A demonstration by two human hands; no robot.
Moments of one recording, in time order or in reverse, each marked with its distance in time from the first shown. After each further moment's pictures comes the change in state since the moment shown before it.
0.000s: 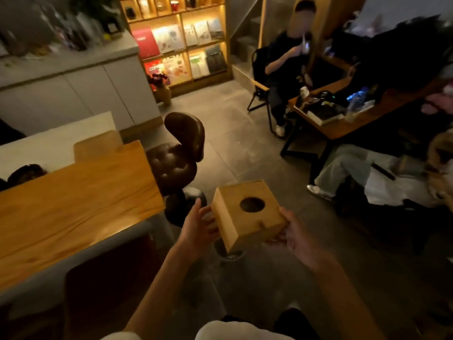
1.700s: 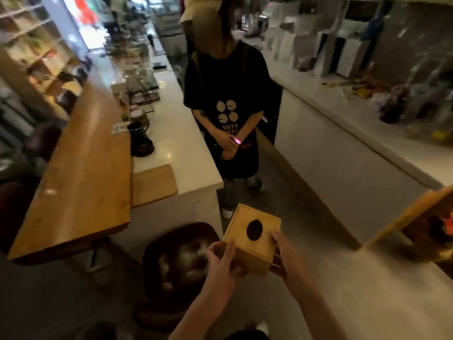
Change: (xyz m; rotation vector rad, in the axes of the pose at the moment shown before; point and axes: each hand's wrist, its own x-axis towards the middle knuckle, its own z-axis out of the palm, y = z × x) left_hand 0.689 0.617 0.019 -1.097 1.310 0.768; right_hand 0.970 -0.508 0.419 -0.959 -1.150 0.413
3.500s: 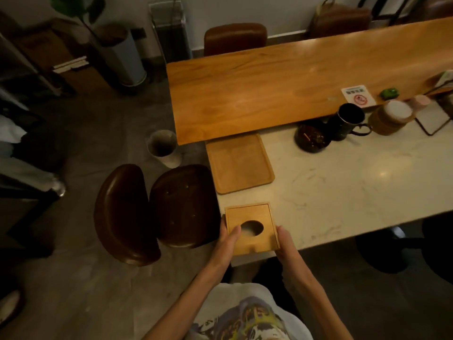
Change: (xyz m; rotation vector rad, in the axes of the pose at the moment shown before) left_hand 0.443 0.153 0.055 -0.659 1.191 0.294; right_hand 0.591 -0.171 0.244 -1.276 -1.473 0.182
